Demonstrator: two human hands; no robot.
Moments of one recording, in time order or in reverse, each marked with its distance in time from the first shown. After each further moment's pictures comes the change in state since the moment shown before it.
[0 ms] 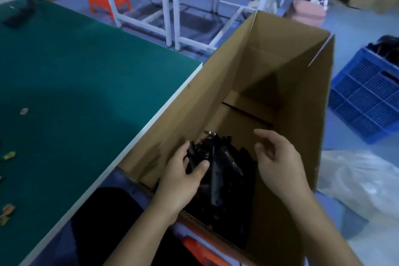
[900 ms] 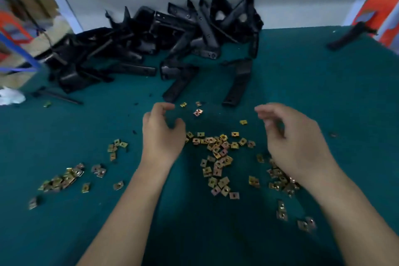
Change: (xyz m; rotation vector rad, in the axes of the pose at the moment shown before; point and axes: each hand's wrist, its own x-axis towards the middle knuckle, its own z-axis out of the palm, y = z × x) left_hand -0.192 -0.036 -0.404 0.239 1.462 -0.055; right_hand -0.105 -0.338 0.317 0.102 -0.775 -0.966
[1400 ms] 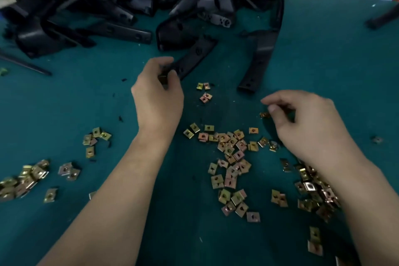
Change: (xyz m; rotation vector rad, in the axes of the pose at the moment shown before) left_hand 0.061 -0.016 0.025 -0.114 0.203 0.082; right_hand 0.053 0.021 0.034 -0.237 -0.086 0.011
